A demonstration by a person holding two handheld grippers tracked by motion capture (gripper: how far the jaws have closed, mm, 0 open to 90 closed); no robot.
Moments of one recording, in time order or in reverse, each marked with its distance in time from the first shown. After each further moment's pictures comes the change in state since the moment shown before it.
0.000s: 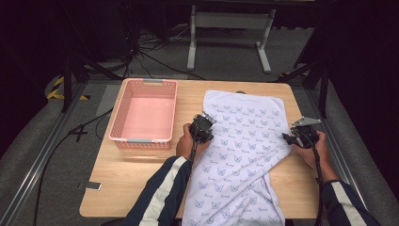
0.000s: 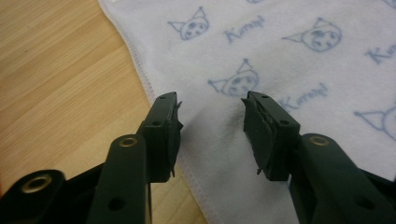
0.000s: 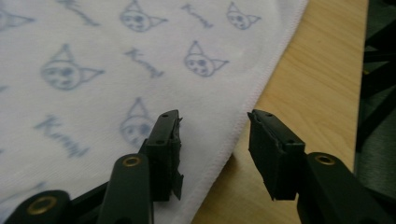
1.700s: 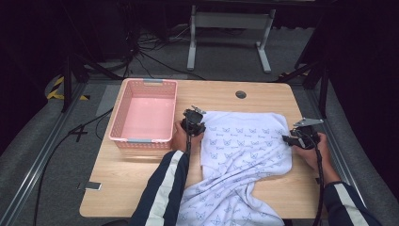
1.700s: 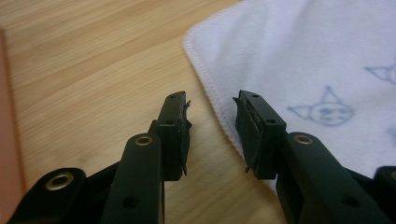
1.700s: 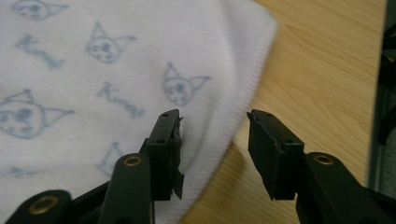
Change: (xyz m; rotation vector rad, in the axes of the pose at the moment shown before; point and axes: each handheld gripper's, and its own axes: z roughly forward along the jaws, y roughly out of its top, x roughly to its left) left arm 0.044 -0.003 0.014 -0.015 0.047 -0.201; right arm -0.008 -0.005 0.001 0.032 0.030 0.037
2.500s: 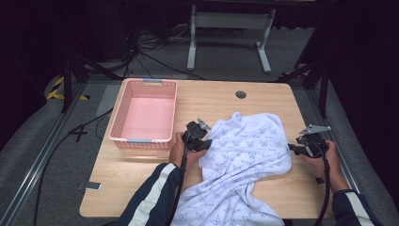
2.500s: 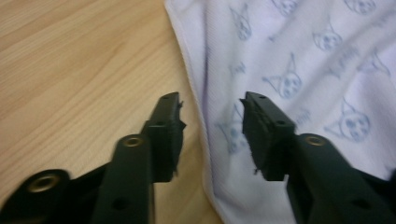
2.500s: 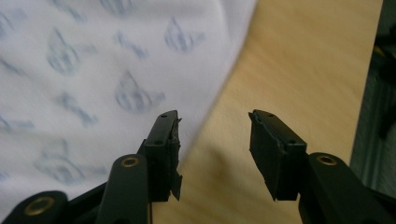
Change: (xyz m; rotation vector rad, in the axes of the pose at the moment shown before) left arm -0.031 -0.018 -0.047 0.001 -0.239 0.127; right arm 0.013 -0.011 -0.035 -0.003 0.035 -0.026
